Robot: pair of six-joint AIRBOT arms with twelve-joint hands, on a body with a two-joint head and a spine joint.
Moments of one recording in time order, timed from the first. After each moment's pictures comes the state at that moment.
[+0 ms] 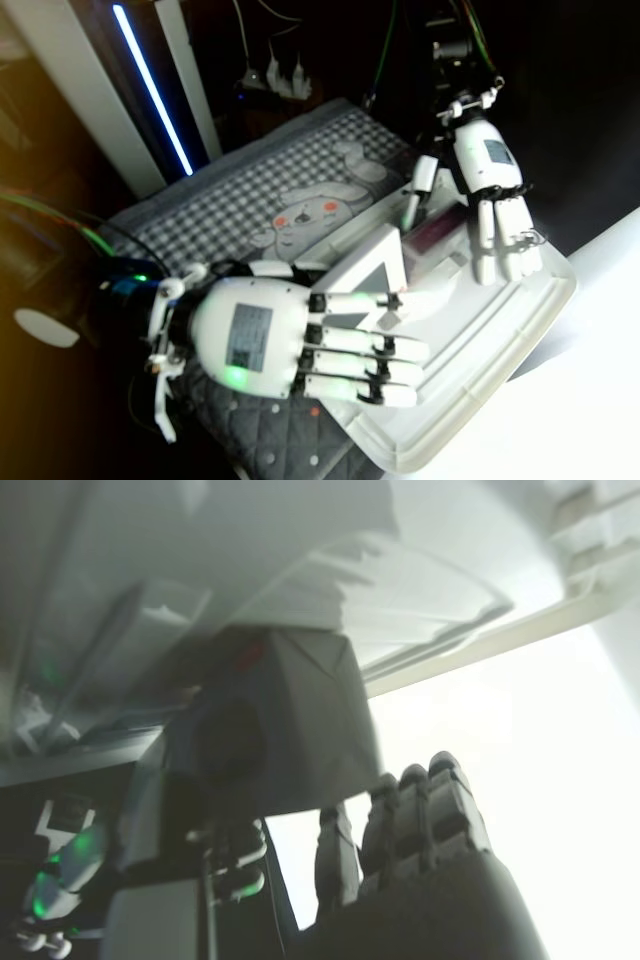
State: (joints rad) left arm 0.35 -1.35 1.66 -0.04 -0.39 0.85; right arm -0.36 -1.37 1.75 -0.12 0.80 -0.24
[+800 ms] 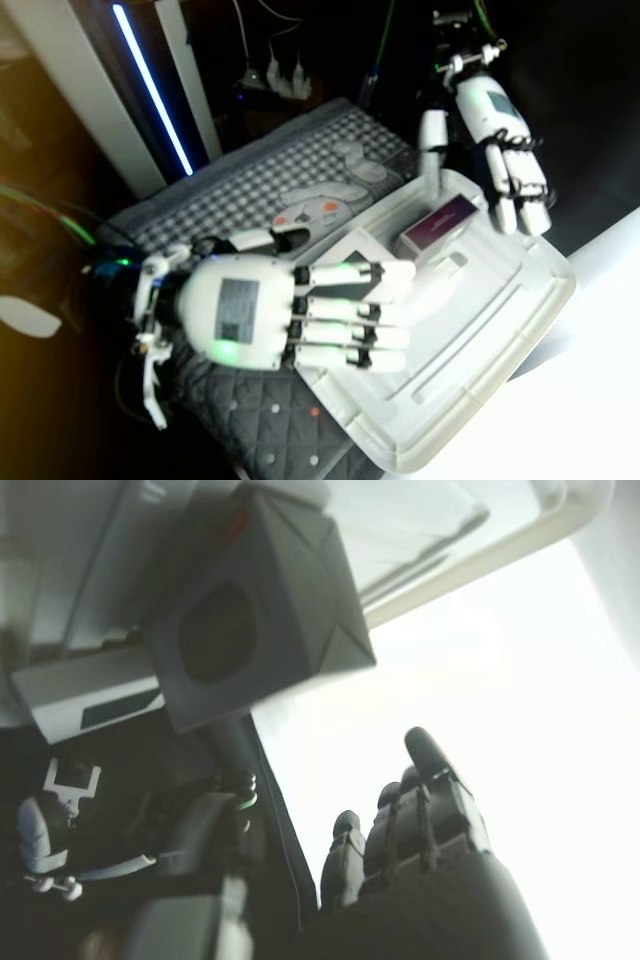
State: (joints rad) left arm 0.35 -1.19 1.46 0.00 -0.53 0.86; right arm -0.36 -1.28 1.62 -0.20 0.84 -0.23
